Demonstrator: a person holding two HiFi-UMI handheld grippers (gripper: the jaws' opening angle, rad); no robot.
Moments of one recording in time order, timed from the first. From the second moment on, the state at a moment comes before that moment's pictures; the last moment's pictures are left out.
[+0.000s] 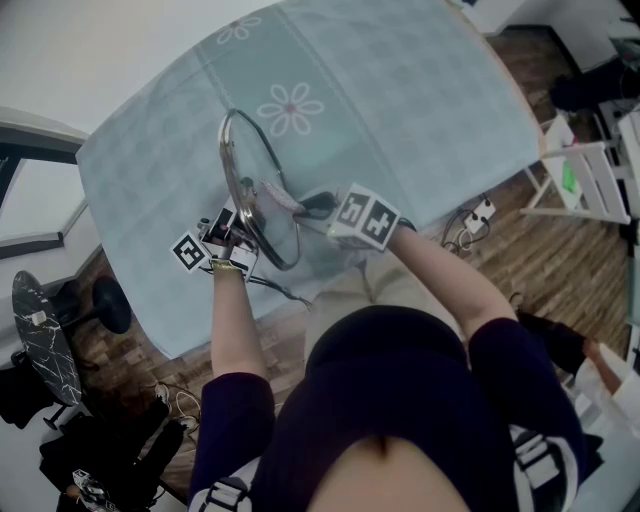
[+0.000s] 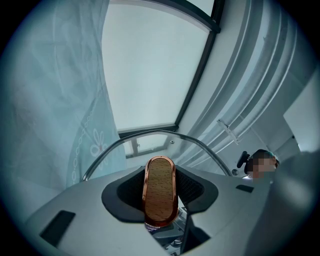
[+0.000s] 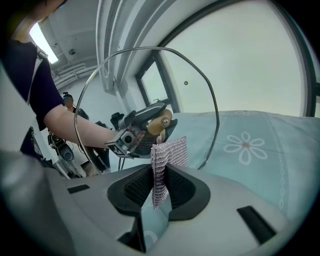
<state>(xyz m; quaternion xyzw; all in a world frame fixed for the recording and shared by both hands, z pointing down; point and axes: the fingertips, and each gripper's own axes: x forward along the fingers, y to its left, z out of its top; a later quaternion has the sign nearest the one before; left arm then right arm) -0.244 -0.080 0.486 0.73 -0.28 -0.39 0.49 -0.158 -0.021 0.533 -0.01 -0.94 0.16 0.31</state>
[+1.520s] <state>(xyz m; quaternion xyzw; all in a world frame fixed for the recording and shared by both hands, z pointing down) -0.243 -0.079 0.483 0.73 -0.29 -0.39 0.49 -0.127 0.049 0.487 -0.07 -0.94 0.20 0.26</state>
